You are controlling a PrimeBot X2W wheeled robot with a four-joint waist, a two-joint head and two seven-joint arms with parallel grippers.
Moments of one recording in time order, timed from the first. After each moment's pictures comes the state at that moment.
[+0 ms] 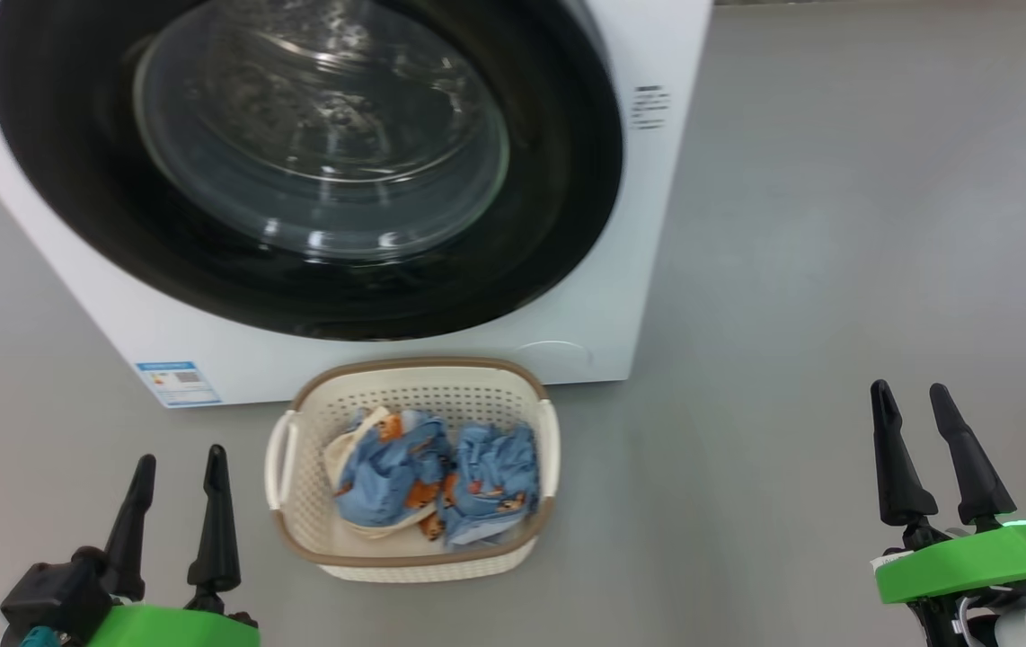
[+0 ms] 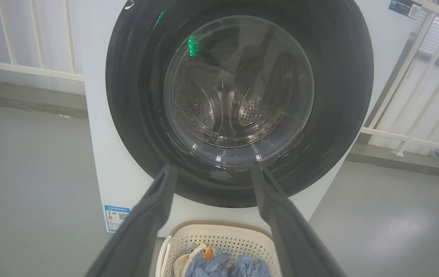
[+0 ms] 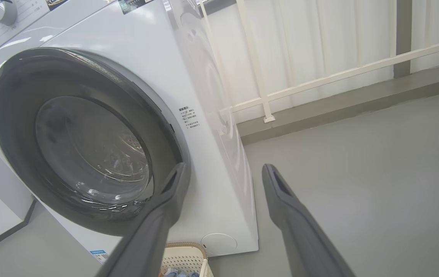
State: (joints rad) left arm -0.10 0.11 -0.02 0.27 -0.39 -0.13 -0.26; right arm -0.05 -0.15 0.02 0.16 0.53 0.13 -0.25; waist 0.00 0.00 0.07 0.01
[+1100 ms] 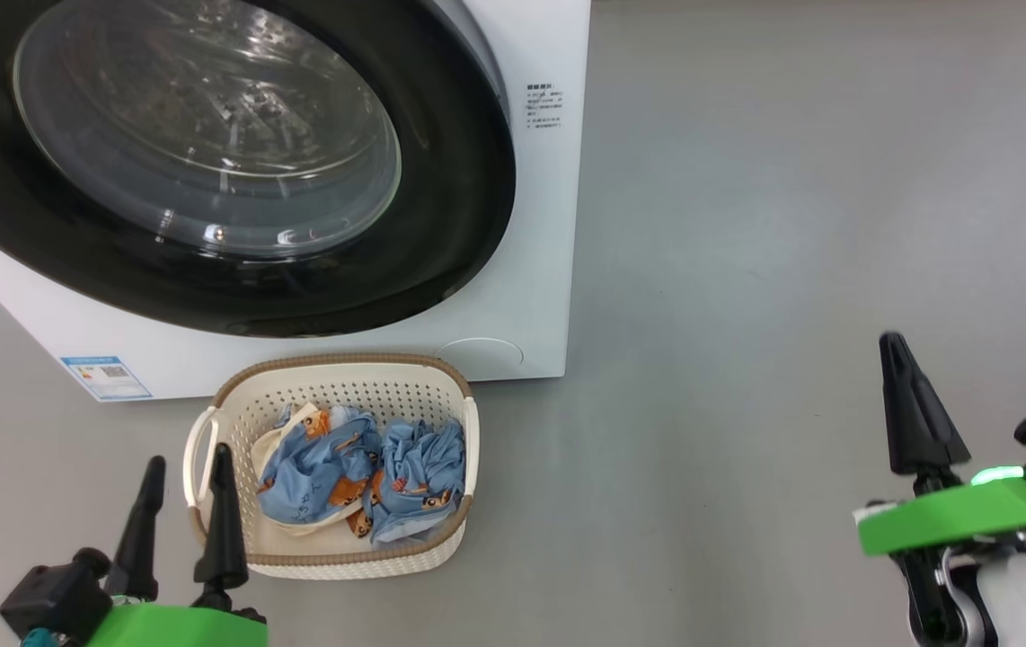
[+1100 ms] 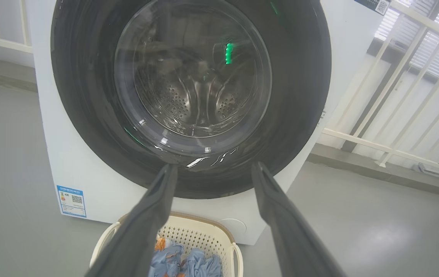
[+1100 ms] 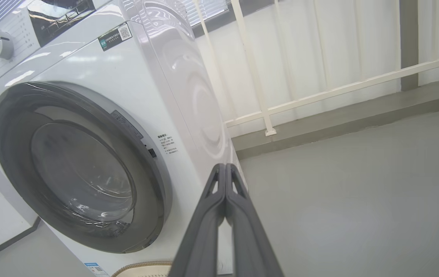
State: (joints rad) left arm -0.11 0.10 -0.04 0.27 -0.46 -0.13 -0.26; right arm -0.14 -0.15 0.05 0.18 0.54 0.13 -0.25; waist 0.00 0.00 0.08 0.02
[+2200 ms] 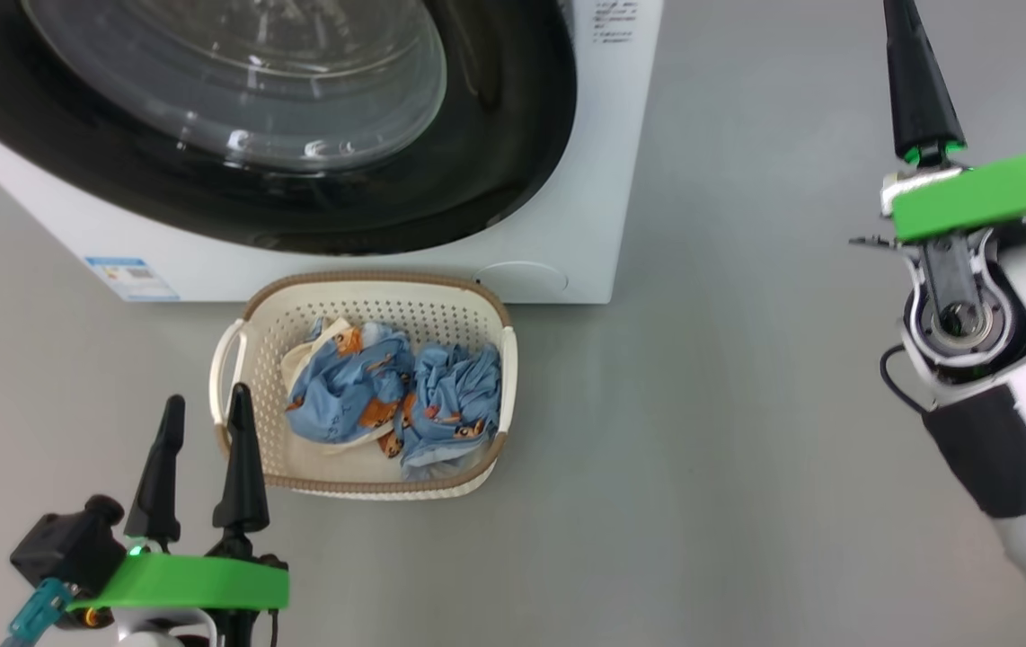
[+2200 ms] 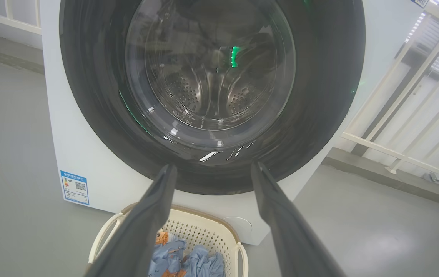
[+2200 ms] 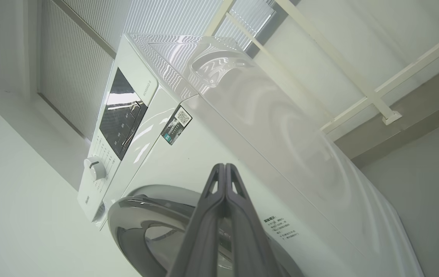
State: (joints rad) left arm -0.19 0.07 -0.06 0.25 -0.49 -0.13 -0.26; right arm -0.76 -0.27 0.32 0.35 1.24 0.13 -0.26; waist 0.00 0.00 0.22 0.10
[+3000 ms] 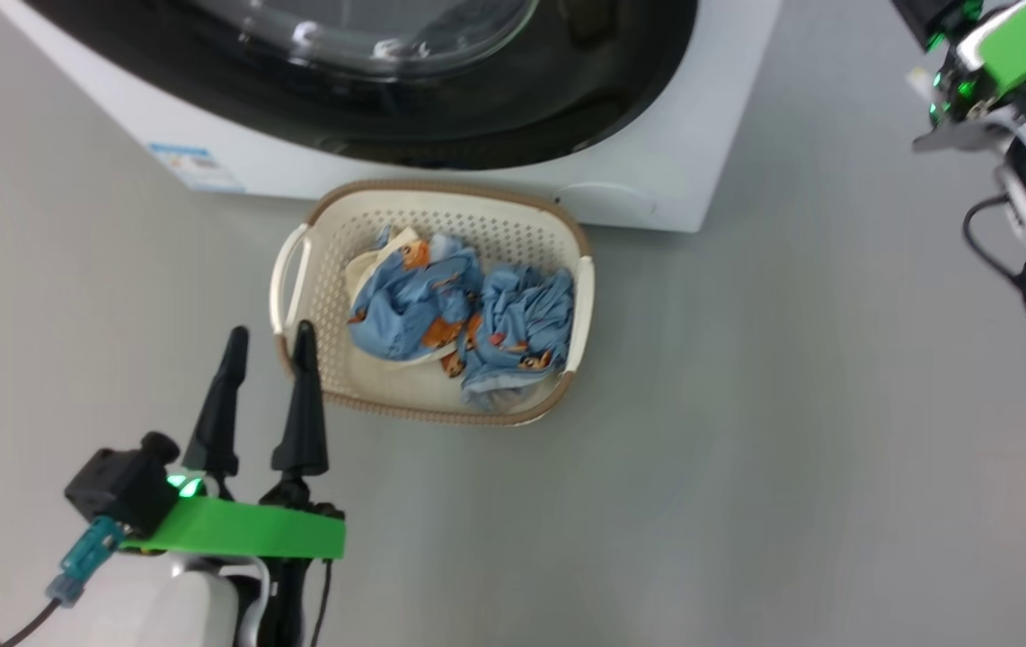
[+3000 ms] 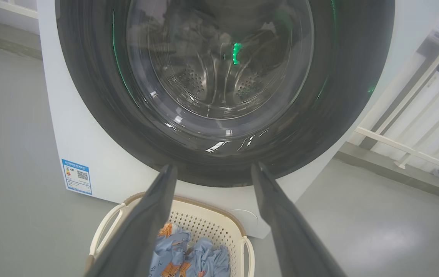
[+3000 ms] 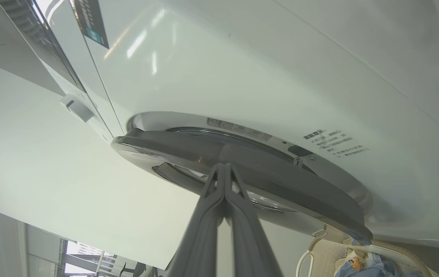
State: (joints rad) left arm -0.29 0.04 -0.16 0.24 -0.51 -0.13 -0.26; right arm -1.02 -0.38 0.42 0.45 1.65 0.13 0.25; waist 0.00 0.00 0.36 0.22
